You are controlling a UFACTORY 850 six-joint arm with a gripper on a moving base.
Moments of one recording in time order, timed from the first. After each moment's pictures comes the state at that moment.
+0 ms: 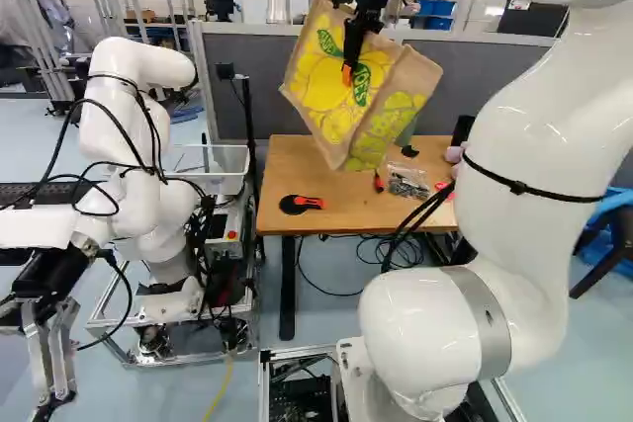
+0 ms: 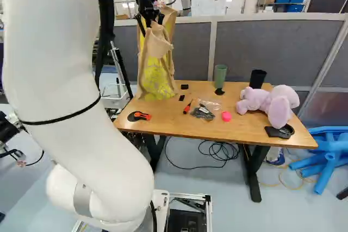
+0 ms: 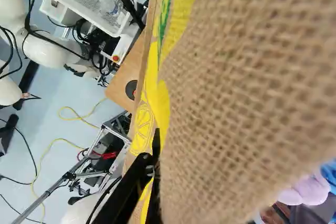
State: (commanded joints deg) arm -1.9 -7.2 -89.6 6.3 -74.6 -35.5
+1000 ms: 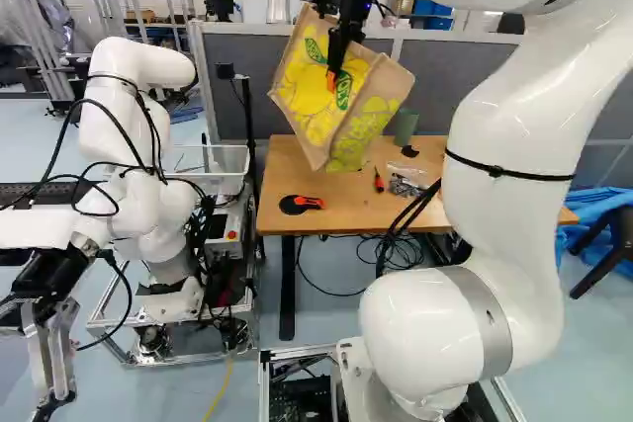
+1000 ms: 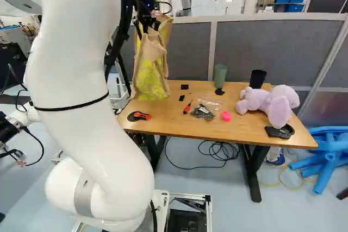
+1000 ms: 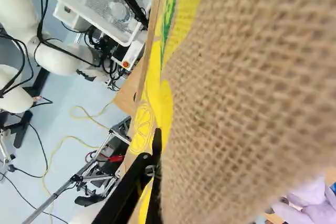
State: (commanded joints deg) arm 0.2 -13.4 -93.5 9.8 -74.6 -35.5
